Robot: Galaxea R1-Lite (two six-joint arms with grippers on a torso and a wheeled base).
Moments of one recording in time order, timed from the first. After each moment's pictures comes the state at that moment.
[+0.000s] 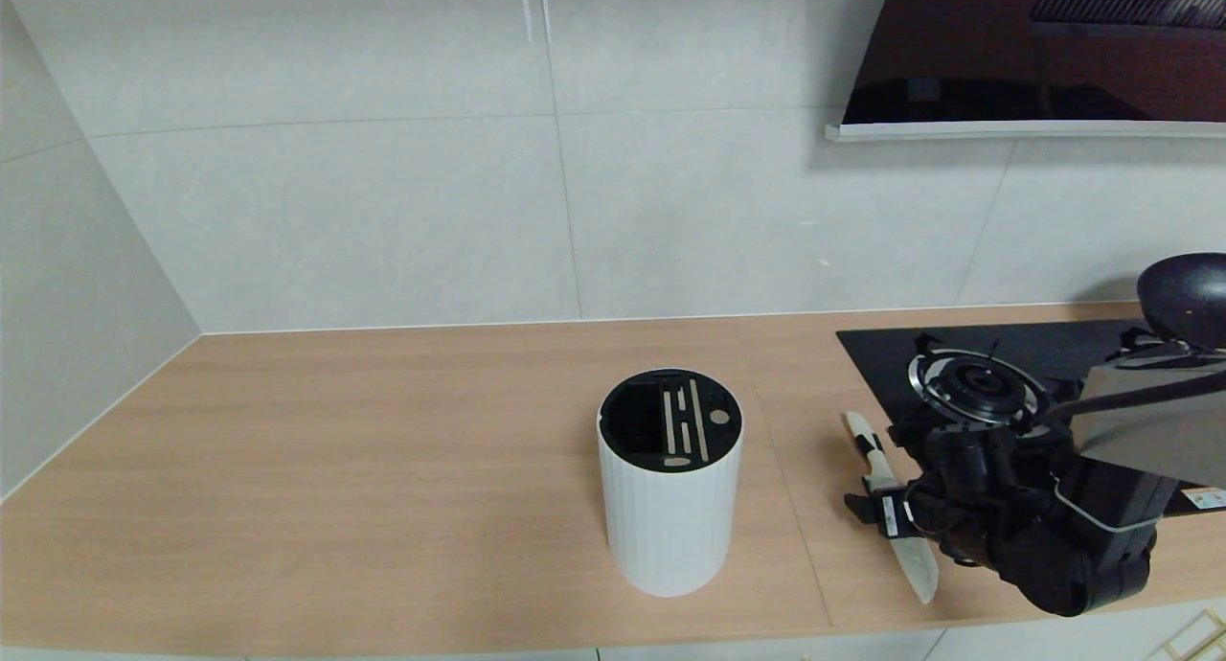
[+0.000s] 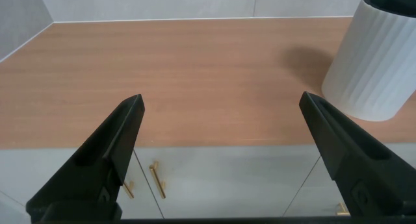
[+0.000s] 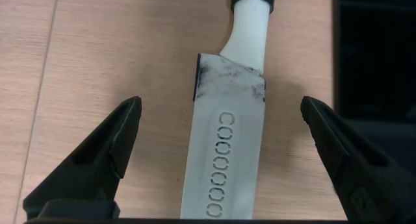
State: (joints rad) left arm 0.01 0.00 0.00 0.00 0.02 0.00; right arm 0.22 2.30 -0.64 -1.04 -0.12 0.05
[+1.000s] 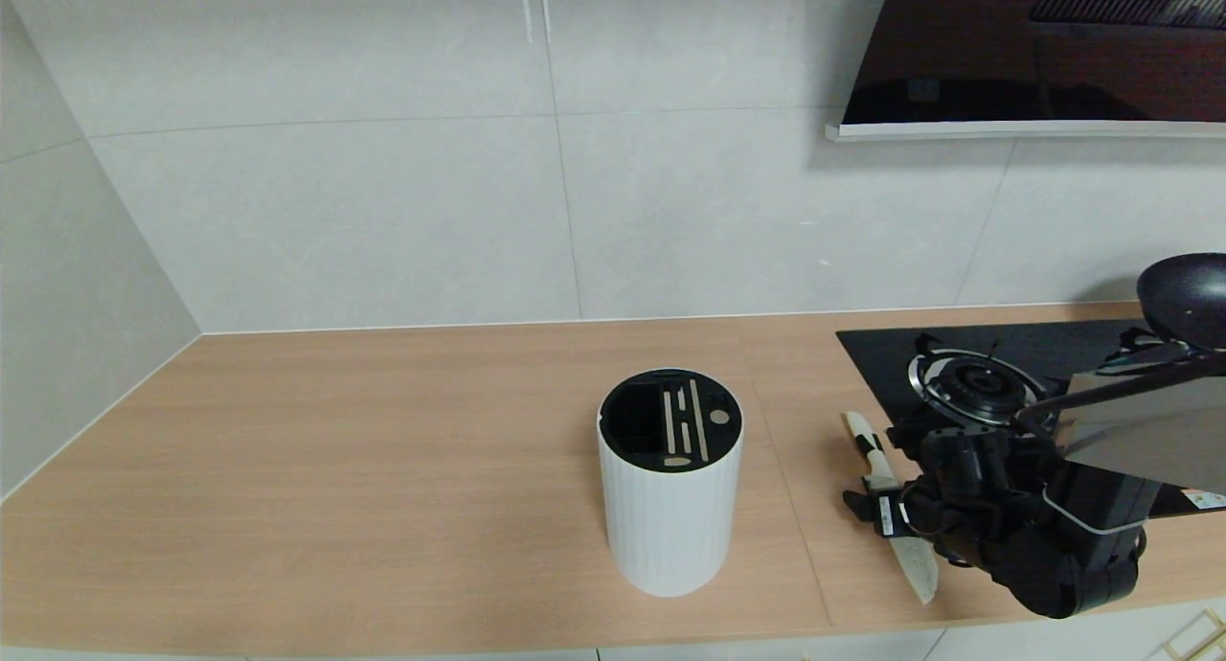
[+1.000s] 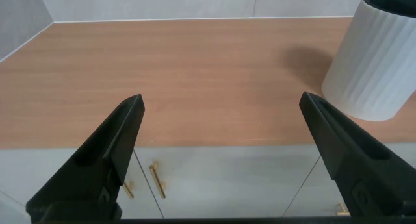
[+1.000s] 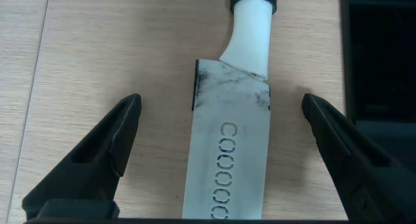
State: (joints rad) left arm 0.01 0.00 0.00 0.00 0.02 0.00; right arm 0.21 2.34 -0.65 -1.07 -0.12 0.07
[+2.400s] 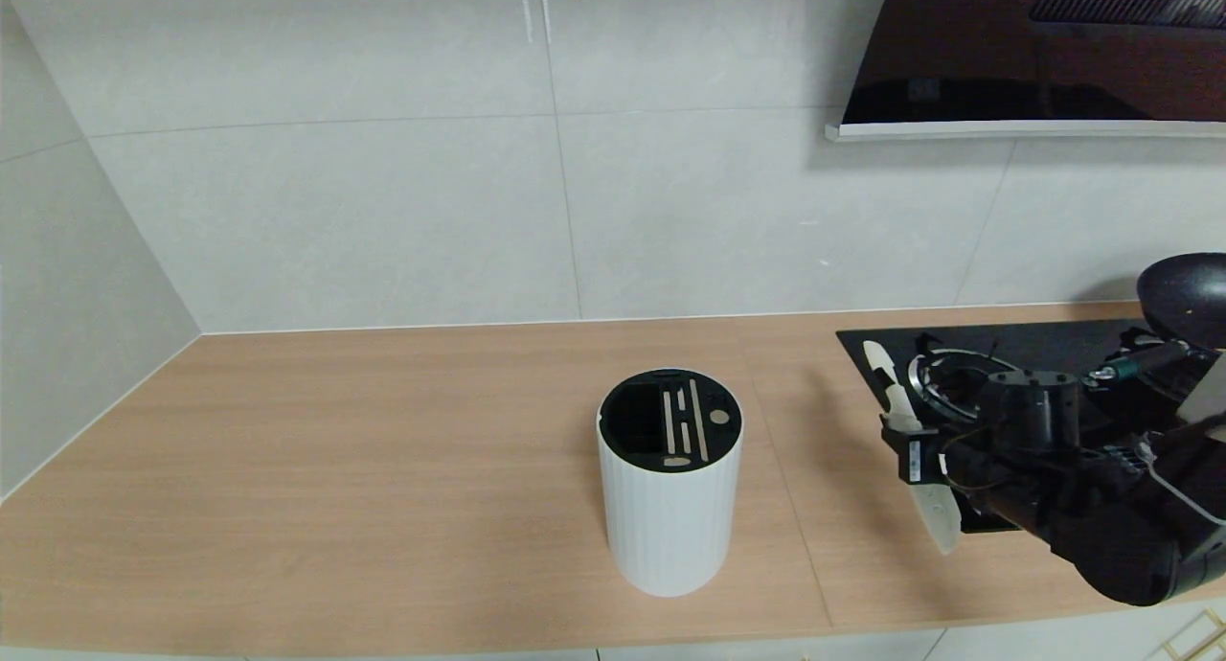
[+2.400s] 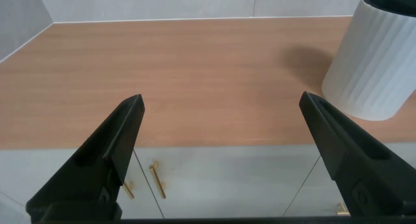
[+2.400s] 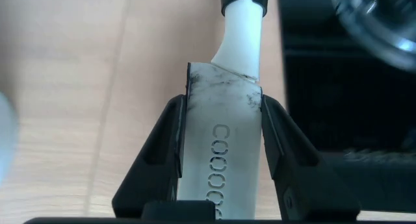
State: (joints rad) left arm 0.01 0.00 0.00 0.00 0.02 0.00; right arm 0.23 2.04 -0.58 -1.06 -0.14 0.06
